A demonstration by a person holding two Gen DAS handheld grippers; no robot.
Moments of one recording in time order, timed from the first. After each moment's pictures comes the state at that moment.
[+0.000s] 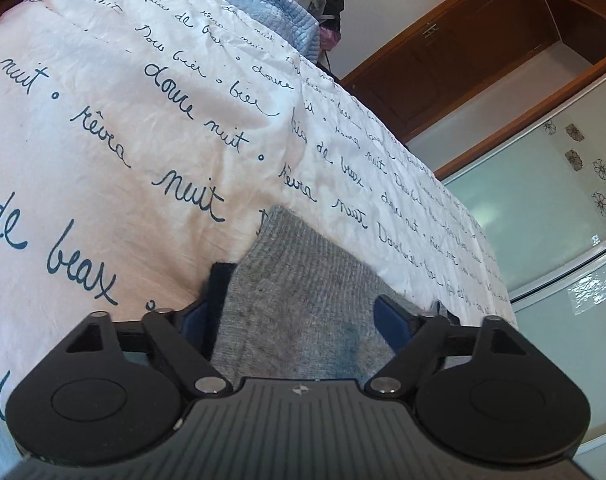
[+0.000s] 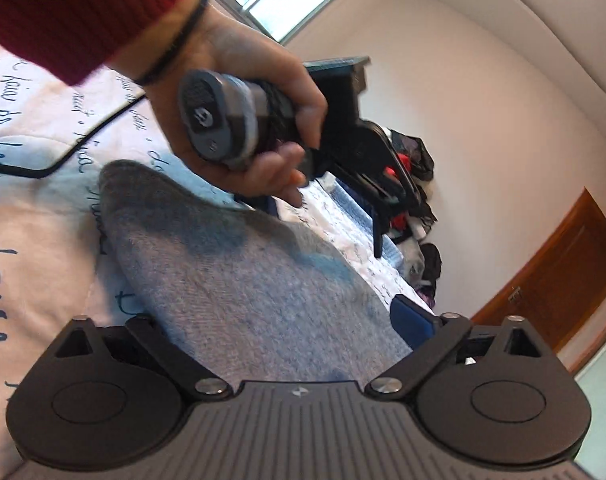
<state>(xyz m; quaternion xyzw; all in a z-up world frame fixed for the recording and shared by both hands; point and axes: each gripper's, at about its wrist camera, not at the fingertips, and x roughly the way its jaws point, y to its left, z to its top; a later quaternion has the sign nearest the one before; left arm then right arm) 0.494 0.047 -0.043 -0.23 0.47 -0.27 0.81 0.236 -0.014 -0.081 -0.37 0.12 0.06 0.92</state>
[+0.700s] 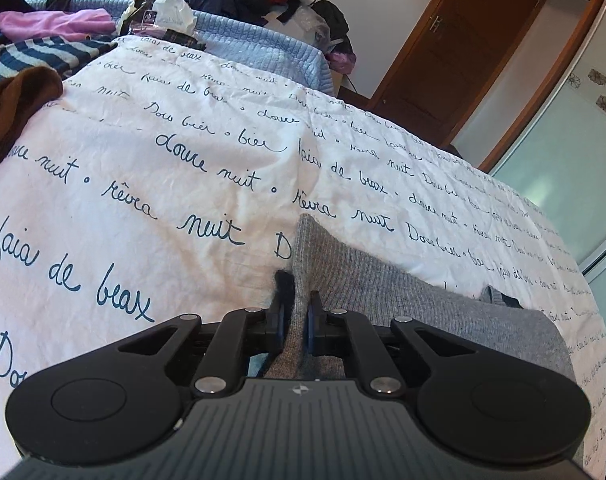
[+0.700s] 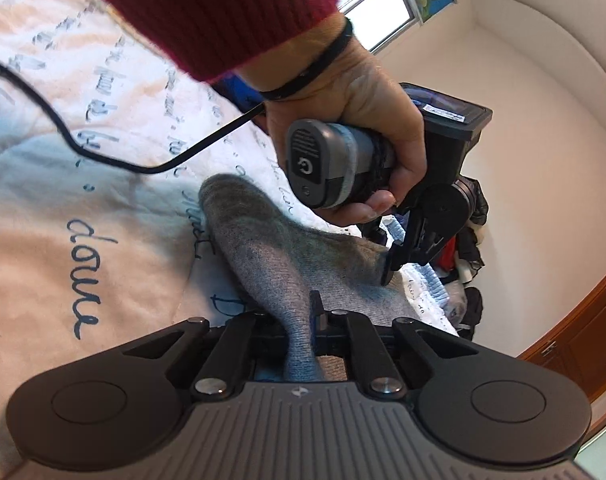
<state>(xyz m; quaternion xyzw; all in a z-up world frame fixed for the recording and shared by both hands) 0.459 0.028 -0.012 -0.10 0.41 -0.21 0.88 0.210 0.000 -0.092 -0.40 0.11 0.15 0.90</state>
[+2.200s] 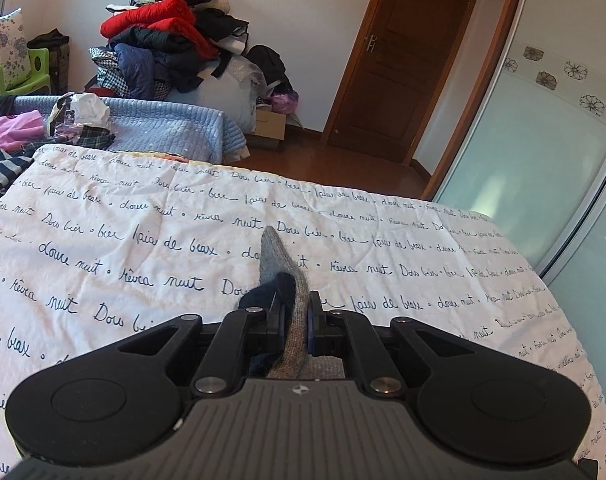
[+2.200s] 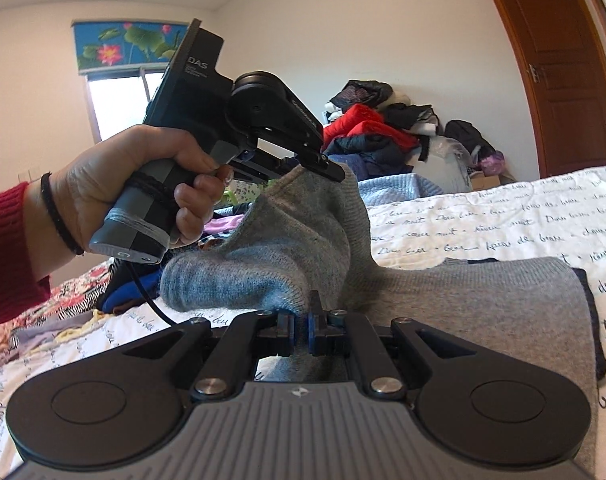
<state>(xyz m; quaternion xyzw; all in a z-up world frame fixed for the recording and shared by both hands) 0.371 -0.133 0.103 -0.04 0.33 -0.25 0.91 0.172 -0.237 -0.009 0.15 0.14 0.14 0.97</state>
